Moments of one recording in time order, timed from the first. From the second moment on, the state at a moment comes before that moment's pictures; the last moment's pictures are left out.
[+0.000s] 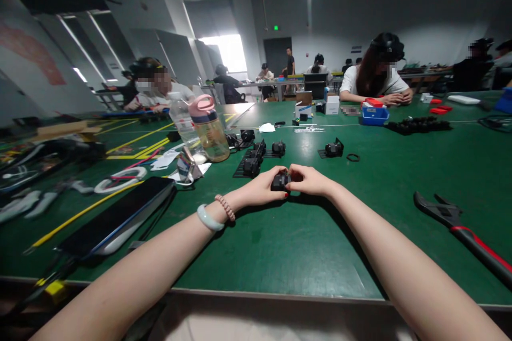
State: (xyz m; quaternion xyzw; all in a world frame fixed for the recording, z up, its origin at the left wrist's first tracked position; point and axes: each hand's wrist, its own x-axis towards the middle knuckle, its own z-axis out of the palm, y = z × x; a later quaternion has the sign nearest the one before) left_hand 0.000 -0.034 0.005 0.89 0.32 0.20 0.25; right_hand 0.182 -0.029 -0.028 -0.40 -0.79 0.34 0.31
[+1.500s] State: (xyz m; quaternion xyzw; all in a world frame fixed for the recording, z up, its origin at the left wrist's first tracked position) left_hand 0.000 -0.034 0.004 0.89 0.32 0.20 0.27; right_hand 0.183 -0.037 -0.022 -0.42 -0.81 0.27 0.31
